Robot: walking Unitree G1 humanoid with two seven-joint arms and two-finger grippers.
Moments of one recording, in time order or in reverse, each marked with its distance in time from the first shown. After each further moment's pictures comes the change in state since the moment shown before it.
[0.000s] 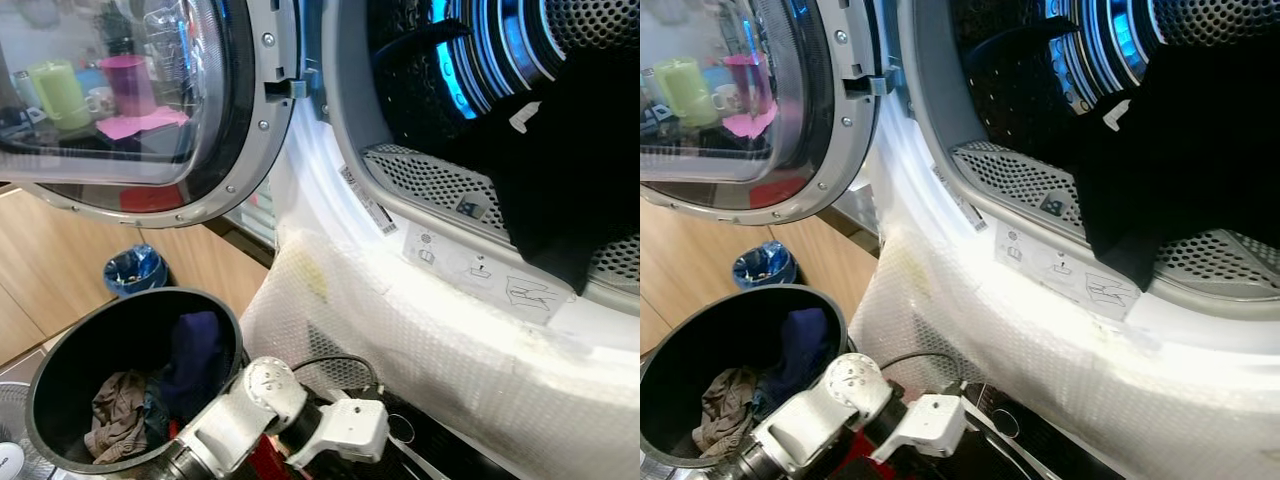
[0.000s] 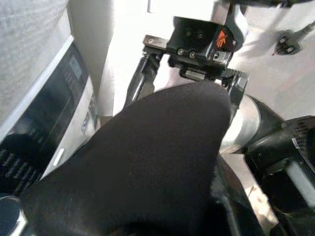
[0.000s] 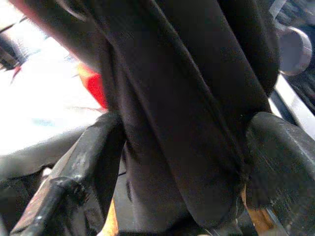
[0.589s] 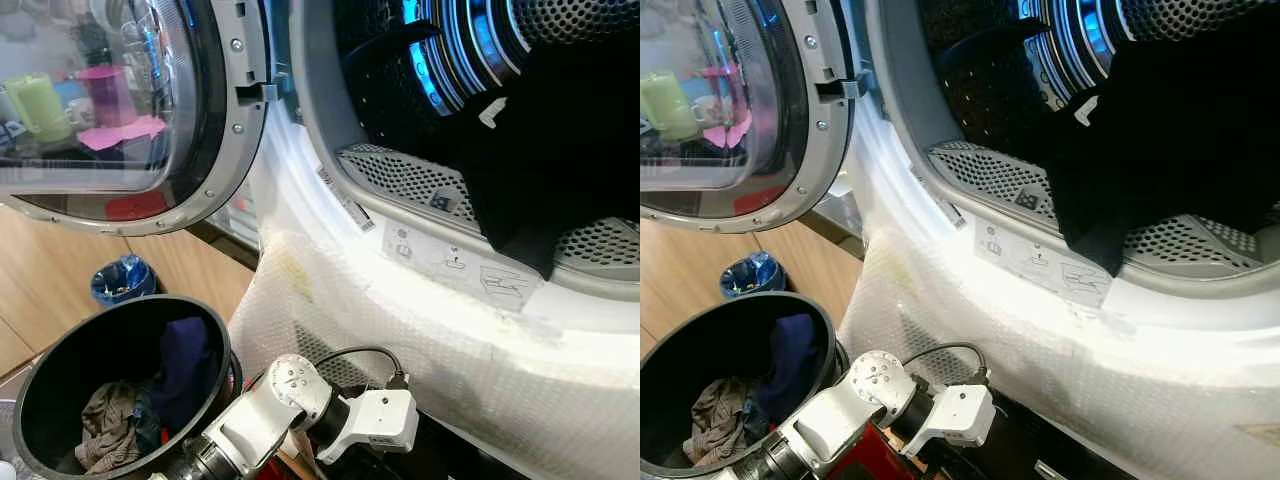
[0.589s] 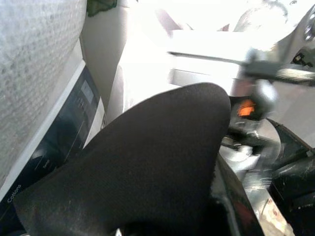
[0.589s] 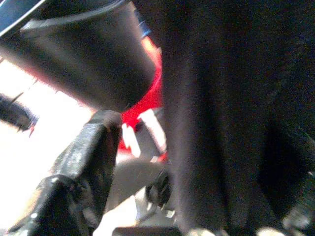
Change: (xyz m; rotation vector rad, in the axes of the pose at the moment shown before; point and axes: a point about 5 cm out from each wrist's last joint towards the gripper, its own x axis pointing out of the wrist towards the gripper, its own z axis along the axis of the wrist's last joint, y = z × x) left arm 0.013 0.011 0.013 0.019 -0.053 0.040; right arm 0.030 0.007 -0.007 0.160 -0.155 -0.024
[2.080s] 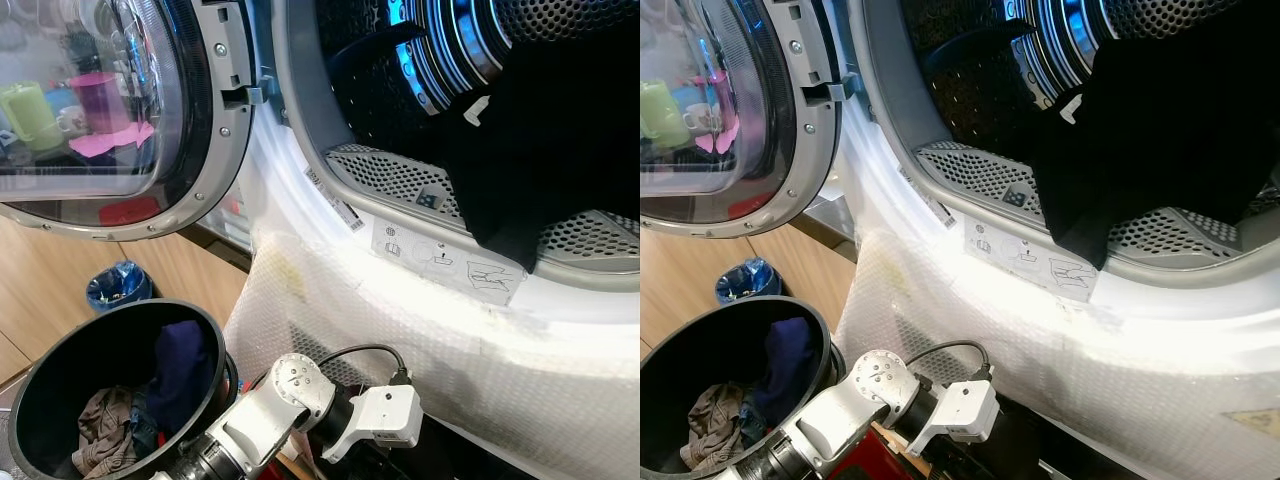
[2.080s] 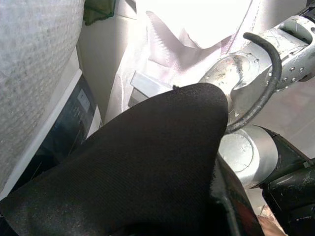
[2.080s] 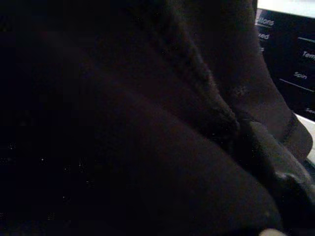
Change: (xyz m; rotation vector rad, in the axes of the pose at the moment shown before) left arm 0.001 0.001 0.004 -0.016 -0.034 -0.001; right arm 0.019 -0.032 -0.020 0.053 -0.083 -0.218
